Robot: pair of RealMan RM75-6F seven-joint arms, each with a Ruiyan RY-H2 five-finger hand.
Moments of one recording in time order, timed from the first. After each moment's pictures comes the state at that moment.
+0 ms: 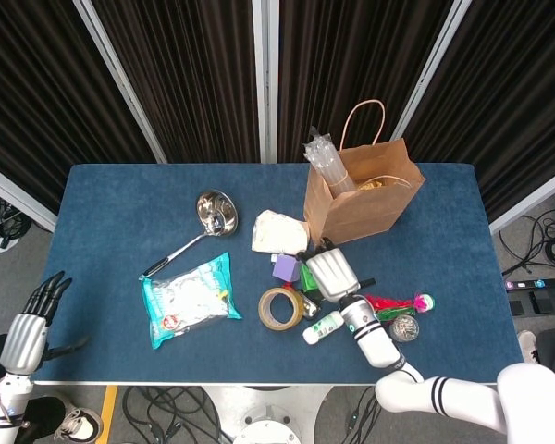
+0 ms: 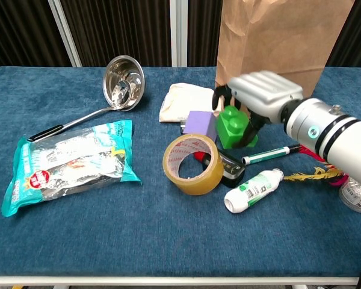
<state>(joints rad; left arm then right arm) -0.08 -1.60 0.02 -0.79 1.62 1.68 -0.63 0.74 -1.74 0.18 -1.38 -1.18 1.05 -0.53</state>
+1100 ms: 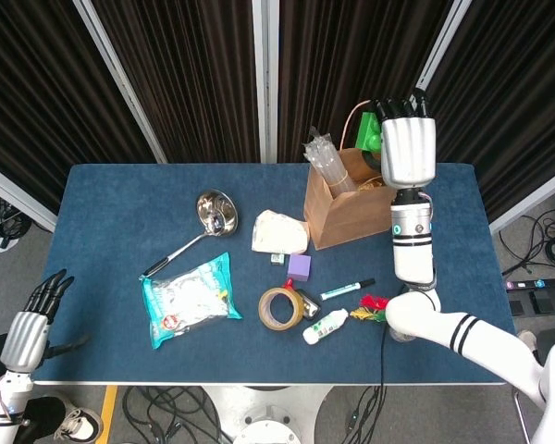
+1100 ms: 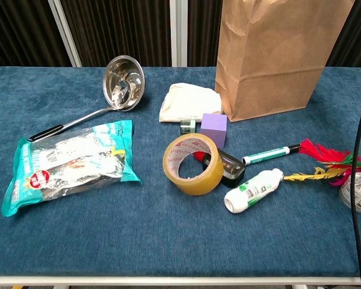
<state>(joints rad) -0.09 -1.57 0.02 -0.83 1.63 1.67 -0.60 0.91 -1.53 0.60 -1.30 -1.04 1.24 -0.61</state>
